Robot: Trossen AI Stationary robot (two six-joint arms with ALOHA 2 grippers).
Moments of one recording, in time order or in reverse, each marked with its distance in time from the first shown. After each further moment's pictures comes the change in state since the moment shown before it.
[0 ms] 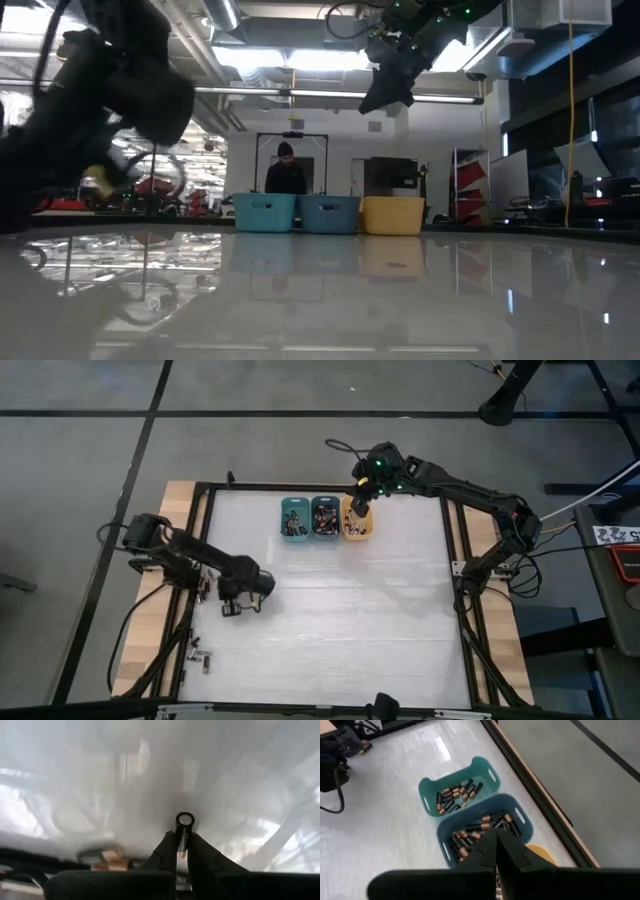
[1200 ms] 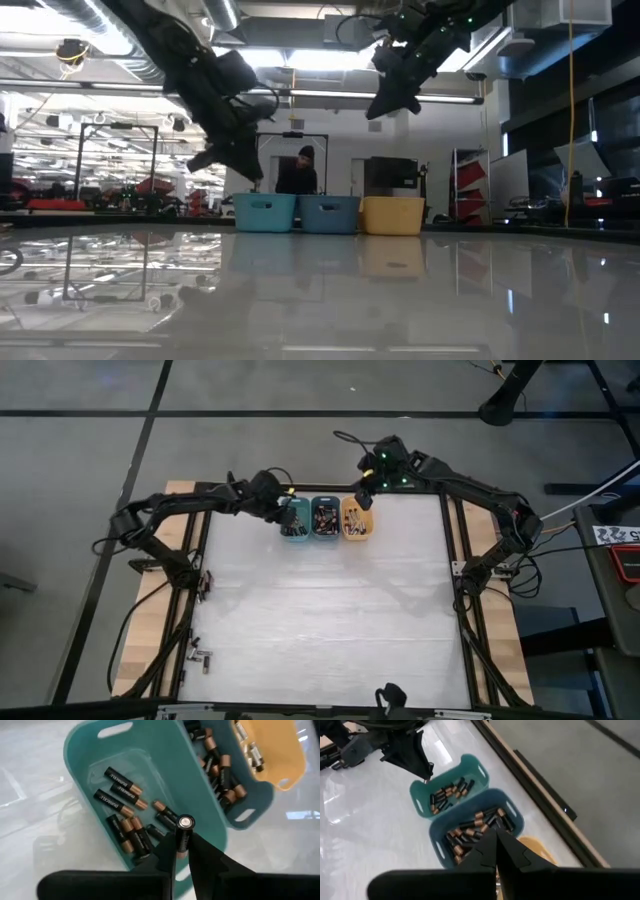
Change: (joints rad) left arm 0.791 -0.131 0.150 0.806 0.142 -0.223; right arm -0.078 0.000 -0.014 0.002 -0.069 0.036
